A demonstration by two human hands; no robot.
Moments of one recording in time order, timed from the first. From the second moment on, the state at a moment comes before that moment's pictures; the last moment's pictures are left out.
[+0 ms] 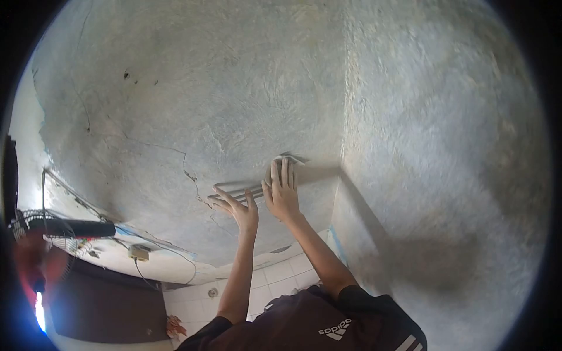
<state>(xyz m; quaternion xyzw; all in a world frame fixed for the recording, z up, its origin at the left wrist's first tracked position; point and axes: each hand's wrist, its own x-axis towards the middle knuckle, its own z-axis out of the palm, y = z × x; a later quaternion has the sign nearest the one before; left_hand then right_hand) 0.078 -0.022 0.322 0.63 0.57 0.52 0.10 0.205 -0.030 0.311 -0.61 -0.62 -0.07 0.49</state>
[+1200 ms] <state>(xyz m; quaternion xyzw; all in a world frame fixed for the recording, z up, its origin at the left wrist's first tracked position) 0.110 -0.043 0.328 0.55 0.51 0.59 0.30 0.243 0.003 0.376 -0.55 -0.61 -0.15 0.55</state>
